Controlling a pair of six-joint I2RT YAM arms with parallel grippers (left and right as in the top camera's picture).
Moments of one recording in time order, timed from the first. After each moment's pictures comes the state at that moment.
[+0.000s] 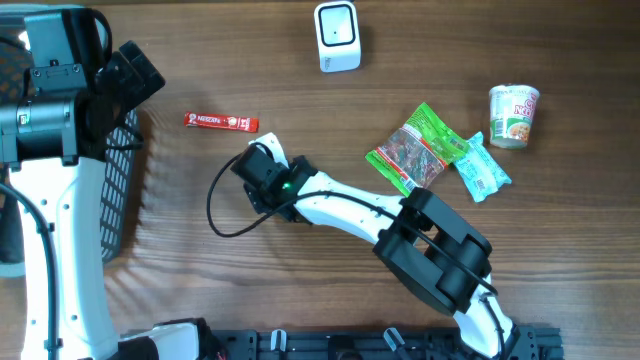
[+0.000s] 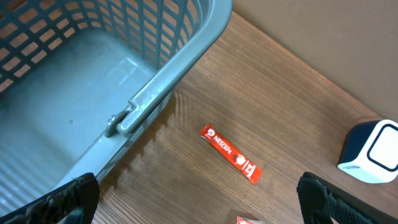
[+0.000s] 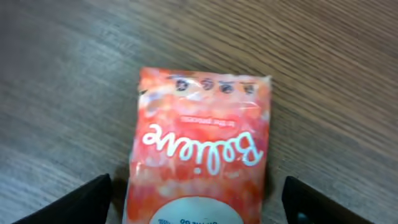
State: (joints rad) left arm 0.09 1.45 1.71 -1.12 -0.22 -0.50; right arm 0.95 2.14 1.43 -0.40 0.27 0.38
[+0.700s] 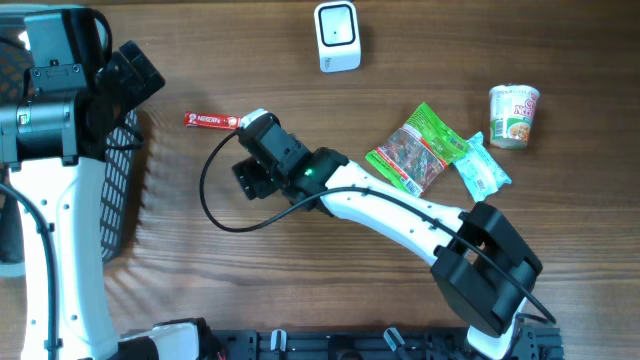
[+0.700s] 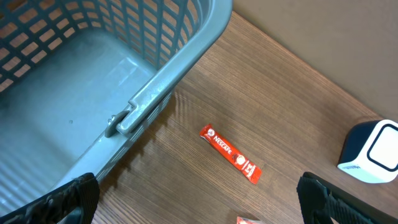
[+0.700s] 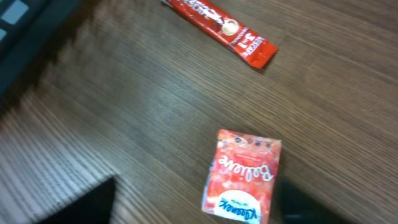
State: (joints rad) left arm 0.09 1.45 1.71 -1.12 -0.22 -0.50; right arm 0.90 1.94 1.43 -0.38 0.04 0.30
